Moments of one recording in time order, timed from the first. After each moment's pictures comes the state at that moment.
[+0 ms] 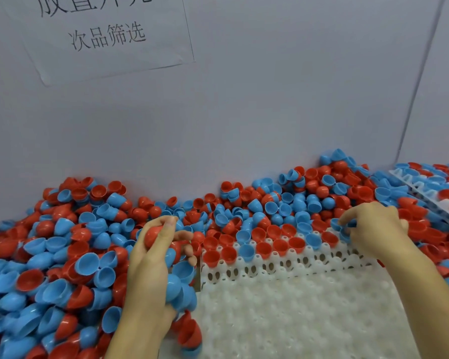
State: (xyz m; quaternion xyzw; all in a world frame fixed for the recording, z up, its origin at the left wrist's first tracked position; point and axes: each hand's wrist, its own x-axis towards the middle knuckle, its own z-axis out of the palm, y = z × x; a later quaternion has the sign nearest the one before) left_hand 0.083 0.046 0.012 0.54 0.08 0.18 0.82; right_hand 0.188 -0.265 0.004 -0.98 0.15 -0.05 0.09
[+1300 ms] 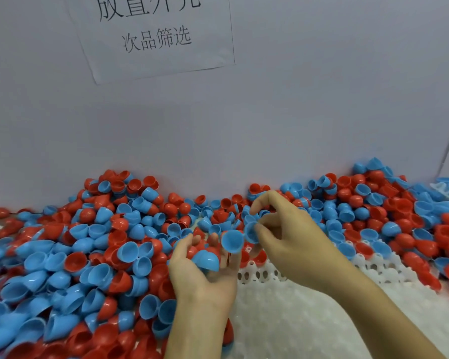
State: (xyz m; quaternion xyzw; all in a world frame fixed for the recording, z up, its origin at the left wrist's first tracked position) left_hand 0.090 0.031 0.008 0.14 0.21 0.11 0.96; right_hand 0.114 -0.107 0.048 -0.85 -0.26 -0.03 0.47
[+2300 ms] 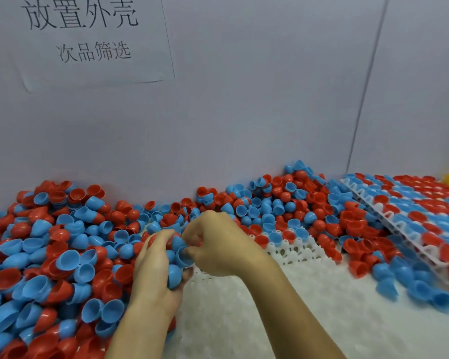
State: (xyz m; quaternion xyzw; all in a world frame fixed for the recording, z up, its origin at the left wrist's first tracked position) left_hand 0.075 0.007 0.023 0.45 0.24 0.08 0.86; right_hand 0.102 -0.103 0.057 -0.92 -0.24 0.02 0.32
